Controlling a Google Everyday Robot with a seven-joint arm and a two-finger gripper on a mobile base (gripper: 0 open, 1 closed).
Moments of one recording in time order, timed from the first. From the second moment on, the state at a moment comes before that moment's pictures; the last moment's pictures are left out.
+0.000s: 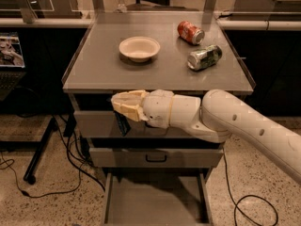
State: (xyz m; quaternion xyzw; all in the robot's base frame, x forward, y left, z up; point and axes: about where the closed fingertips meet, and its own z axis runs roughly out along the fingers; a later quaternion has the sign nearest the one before) arm 0.531 0.077 0.844 -0.43 0.60 0.39 0.55
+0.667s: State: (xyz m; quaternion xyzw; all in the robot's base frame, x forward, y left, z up) arm 0.528 0.089 0.807 -0.43 0.60 0.40 0.54
